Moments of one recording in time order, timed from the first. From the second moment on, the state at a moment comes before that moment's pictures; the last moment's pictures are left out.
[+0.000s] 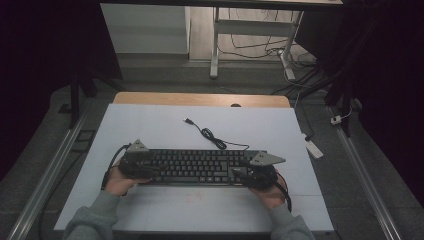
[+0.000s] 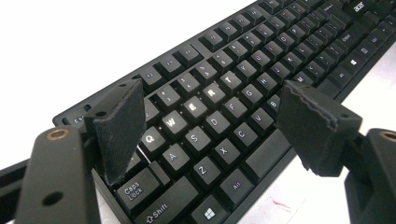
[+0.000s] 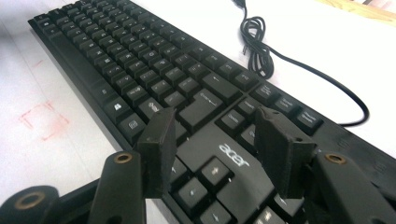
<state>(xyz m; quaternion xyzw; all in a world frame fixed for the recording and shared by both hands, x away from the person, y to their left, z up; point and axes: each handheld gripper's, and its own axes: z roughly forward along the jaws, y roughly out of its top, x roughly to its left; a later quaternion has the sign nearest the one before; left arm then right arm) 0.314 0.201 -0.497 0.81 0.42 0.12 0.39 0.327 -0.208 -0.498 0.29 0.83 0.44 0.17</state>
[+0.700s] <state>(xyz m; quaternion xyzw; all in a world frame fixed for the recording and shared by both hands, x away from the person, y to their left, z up) 0.320 0.187 -0.500 0.81 0.41 0.14 0.39 0.325 -0.214 -0.503 0.29 0.84 0.43 0.16</state>
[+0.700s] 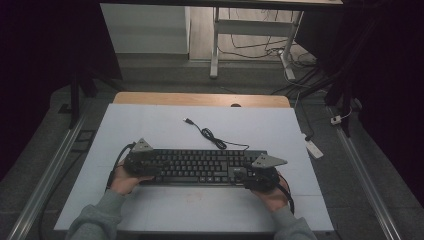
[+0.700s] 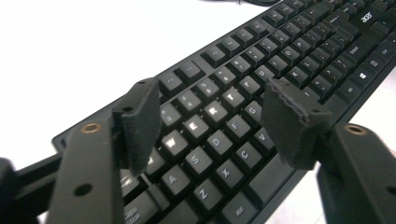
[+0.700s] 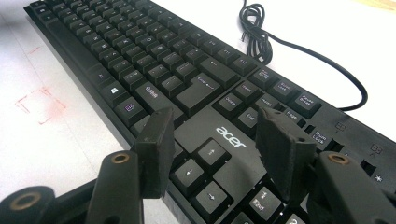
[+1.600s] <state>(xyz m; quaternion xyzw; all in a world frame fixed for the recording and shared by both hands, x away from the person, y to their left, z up) 0.339 0.152 -0.520 0.84 0.39 0.14 0.36 0.325 -0.211 -0.505 0.29 0.84 0.42 0.16</state>
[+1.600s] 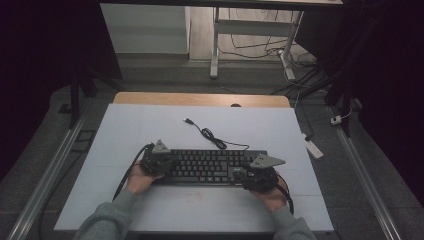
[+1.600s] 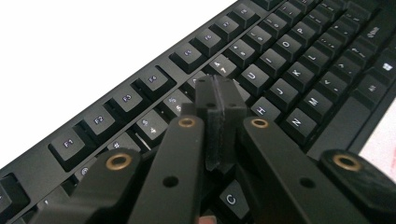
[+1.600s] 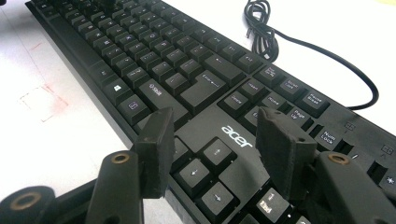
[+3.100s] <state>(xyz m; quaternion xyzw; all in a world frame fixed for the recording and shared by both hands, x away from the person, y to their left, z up) 0.311 0.209 -0.488 0.79 0.43 0.14 0.42 0.326 -0.212 -0.505 0.29 0.84 0.43 0.16</state>
